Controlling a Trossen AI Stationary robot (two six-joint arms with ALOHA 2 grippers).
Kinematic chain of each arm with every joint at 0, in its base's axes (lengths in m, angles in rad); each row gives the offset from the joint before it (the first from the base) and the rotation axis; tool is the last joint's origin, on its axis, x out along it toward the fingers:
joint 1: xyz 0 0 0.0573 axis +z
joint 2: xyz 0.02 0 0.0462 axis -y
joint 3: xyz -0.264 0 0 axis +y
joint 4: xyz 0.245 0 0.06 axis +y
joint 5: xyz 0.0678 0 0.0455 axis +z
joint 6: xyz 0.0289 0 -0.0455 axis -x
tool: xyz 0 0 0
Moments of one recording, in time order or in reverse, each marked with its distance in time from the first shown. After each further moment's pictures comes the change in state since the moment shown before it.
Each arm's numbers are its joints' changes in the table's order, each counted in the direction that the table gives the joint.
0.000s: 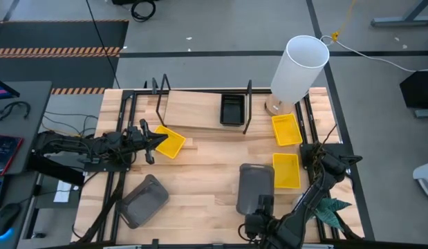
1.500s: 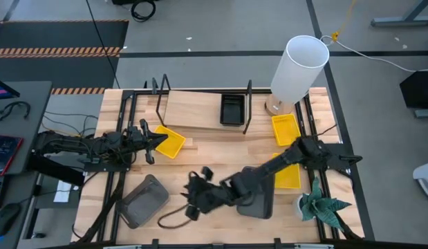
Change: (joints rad) left arm 0.000 0.000 0.000 0.004 0.000 0.000; right arm -0.427 -0.040 -0.001 -1.010 -0.085 0.373
